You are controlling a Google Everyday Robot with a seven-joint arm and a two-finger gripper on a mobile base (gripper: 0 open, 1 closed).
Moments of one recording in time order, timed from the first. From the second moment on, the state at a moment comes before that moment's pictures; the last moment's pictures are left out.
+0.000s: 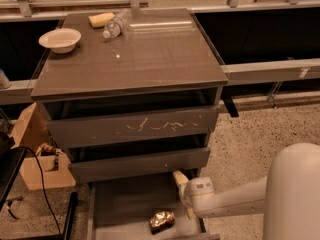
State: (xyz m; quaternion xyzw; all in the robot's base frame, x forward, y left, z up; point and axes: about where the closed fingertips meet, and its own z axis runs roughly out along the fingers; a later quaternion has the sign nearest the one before) arm 0.544 -0.113 0.308 -0.80 0.55 -0.14 0.19
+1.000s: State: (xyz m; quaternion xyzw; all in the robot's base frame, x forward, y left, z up) arm 0.546 -0.114 0.295 -0.79 0.59 -0.01 0.19
